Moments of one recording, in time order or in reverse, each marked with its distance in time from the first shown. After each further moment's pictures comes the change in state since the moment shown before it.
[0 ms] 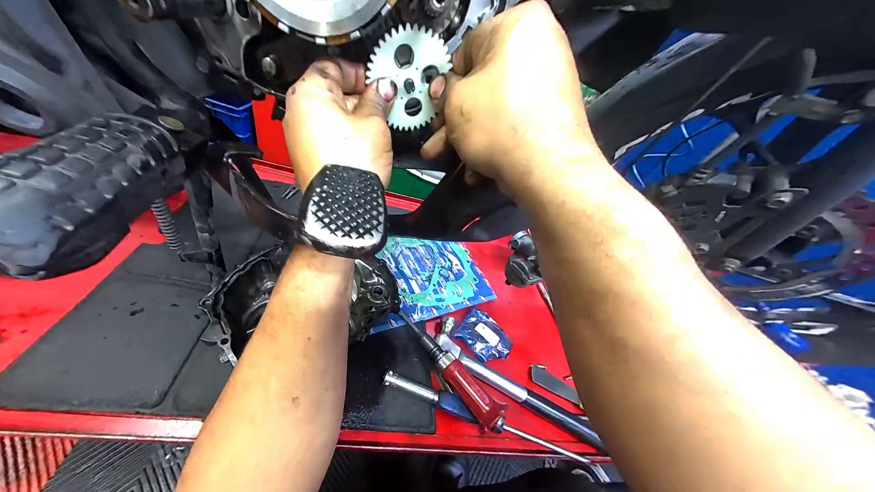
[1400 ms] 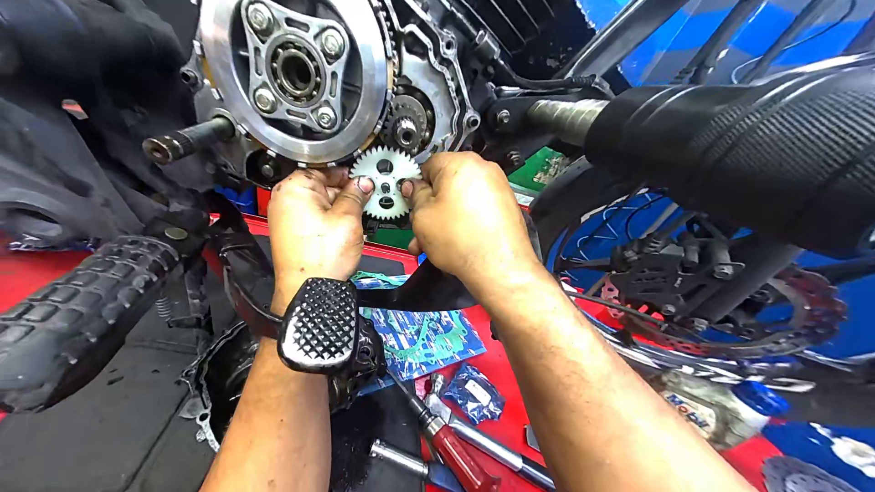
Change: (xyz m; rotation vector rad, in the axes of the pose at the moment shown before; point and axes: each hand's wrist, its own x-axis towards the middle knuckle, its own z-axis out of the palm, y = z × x) left_hand -0.005 0.008 -0.012 0.036 -0.013 0.055; right_hand -0.008 0.000 -0.001 -0.178 -0.011 -0.031
